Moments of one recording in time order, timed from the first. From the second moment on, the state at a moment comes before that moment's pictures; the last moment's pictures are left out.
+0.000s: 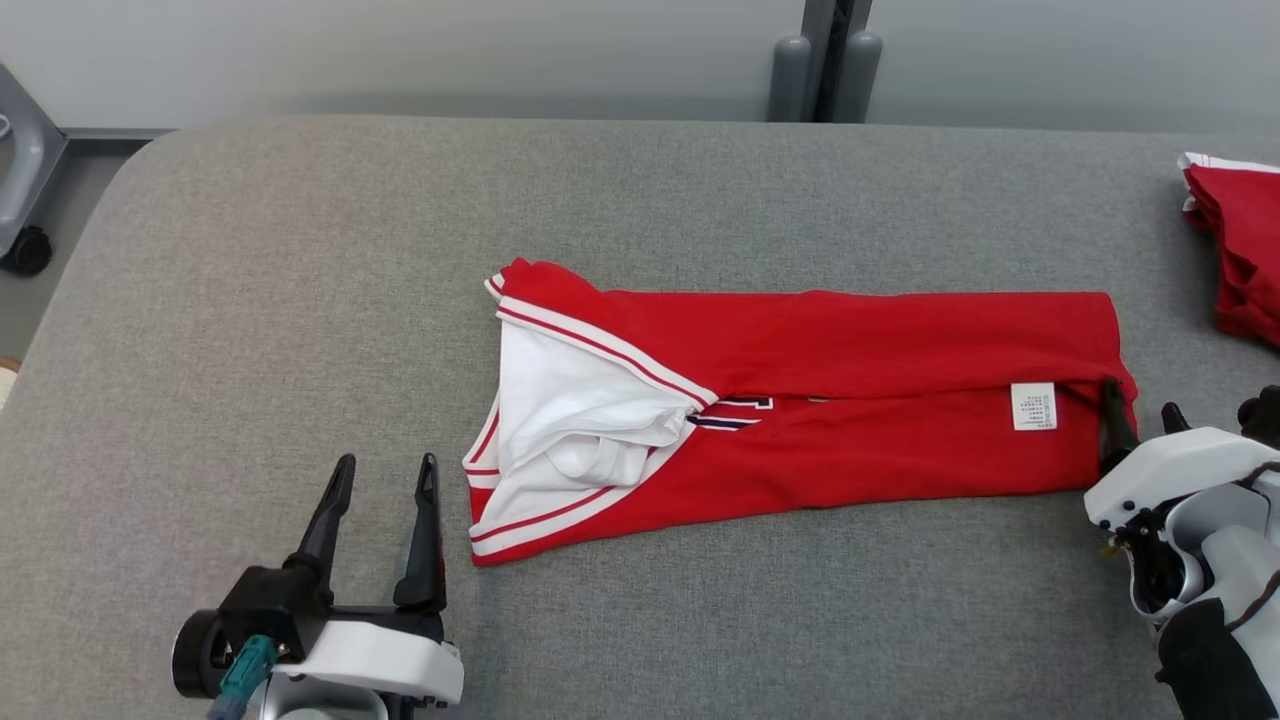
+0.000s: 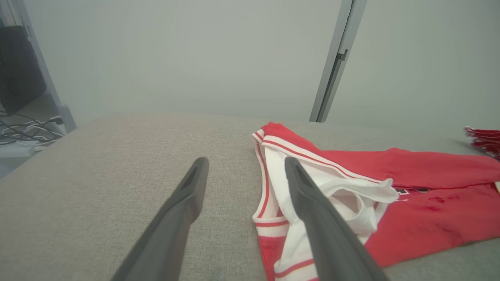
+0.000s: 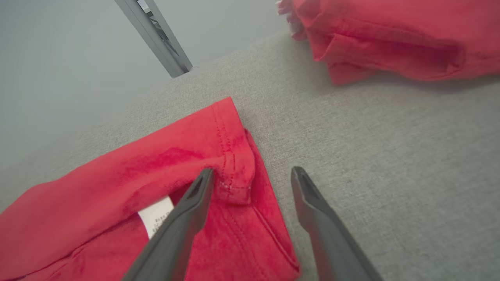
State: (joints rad) left arm -0.03 0.05 -0.13 0.16 -0.24 0.02 -0.26; right arm -0.61 -0.20 0.08 1.05 0.61 0.13 -0.20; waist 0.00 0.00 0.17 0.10
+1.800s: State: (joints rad) left arm -0.06 0.05 -0.15 0.19 -0.21 0.01 -0.26; right arm -0.54 -0.38 0.56 0.66 0.95 0.13 -0.25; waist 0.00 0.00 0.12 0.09
